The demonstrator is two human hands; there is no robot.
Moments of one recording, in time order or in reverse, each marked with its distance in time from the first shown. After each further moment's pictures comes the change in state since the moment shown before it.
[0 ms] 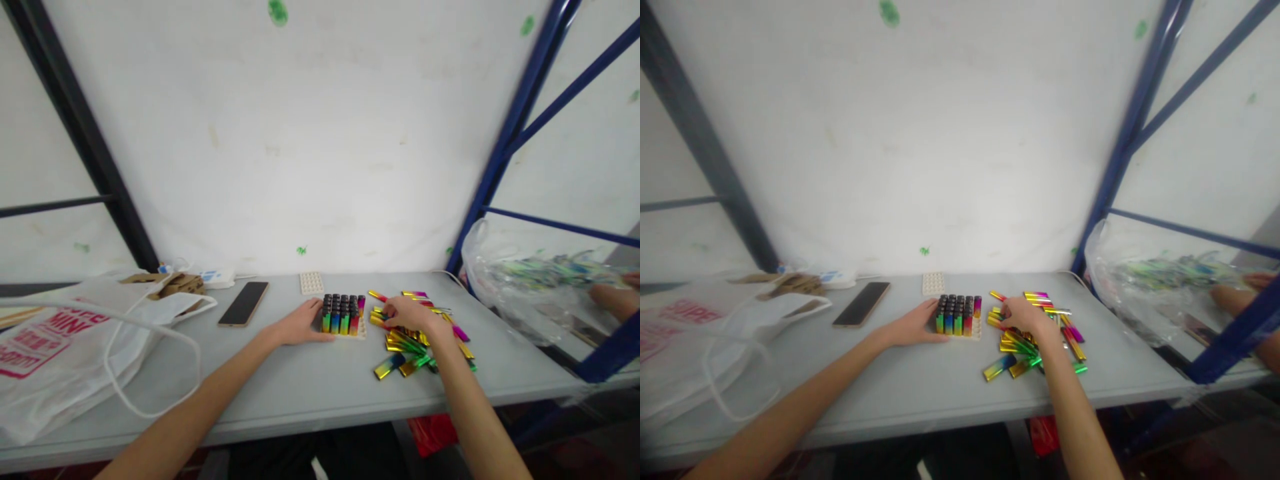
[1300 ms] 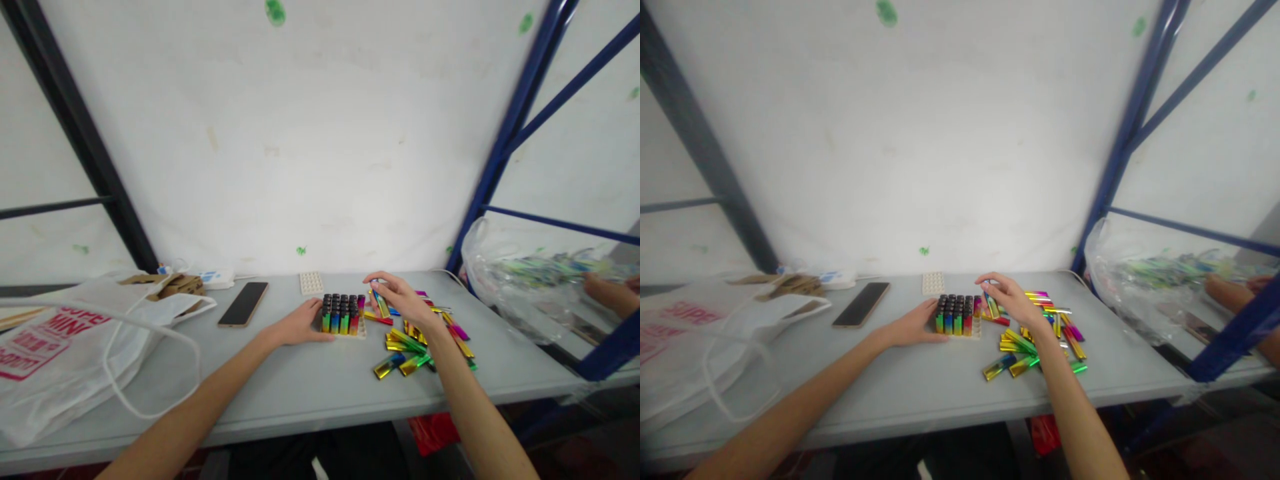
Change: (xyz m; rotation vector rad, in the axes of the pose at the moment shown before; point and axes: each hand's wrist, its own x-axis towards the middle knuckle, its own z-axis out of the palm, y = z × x) left_hand 0.000 0.000 0.000 -0.044 0.014 0.001; right_hand -0.019 -0.067 -0.022 0.885 0.165 -0.309
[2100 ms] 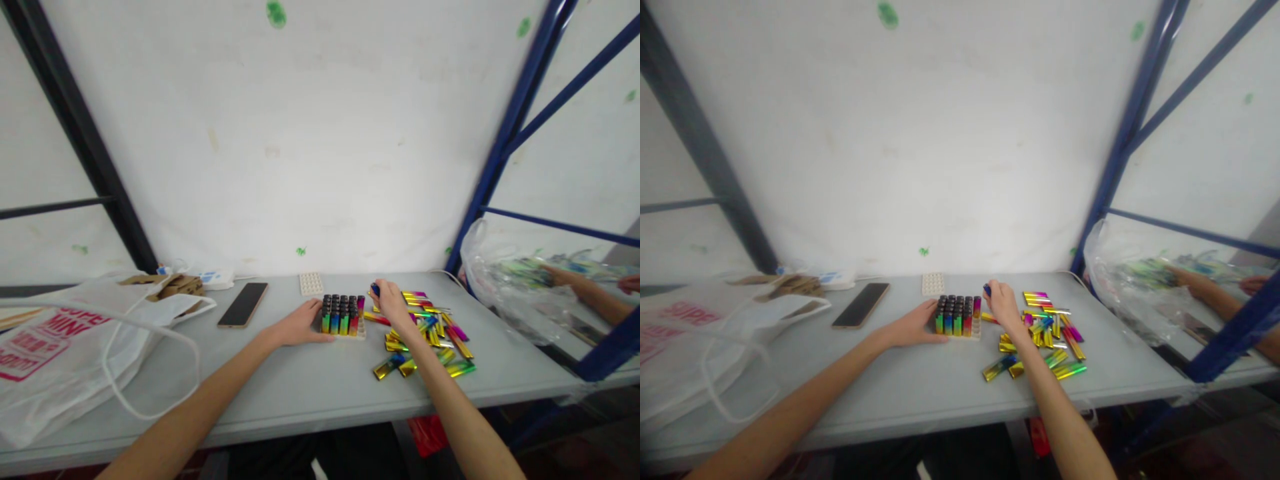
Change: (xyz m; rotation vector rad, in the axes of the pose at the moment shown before) left_hand 0.000 -0.001 0.001 0.025 -0.009 0.015; right_hand 0.022 0.032 0.027 -0.282 0.495 0.077
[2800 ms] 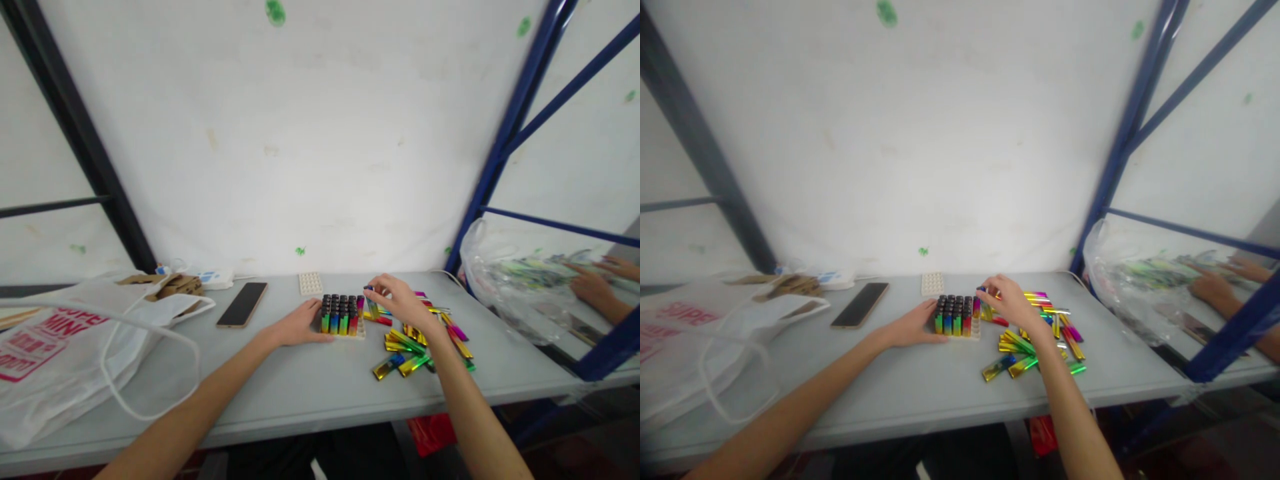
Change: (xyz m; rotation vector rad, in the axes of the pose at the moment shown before) left_hand 0.000 0.002 0.000 -0.022 0.010 -0.001; right_hand -0.004 -0.023 -0.044 -0.281 -0.315 -0.361
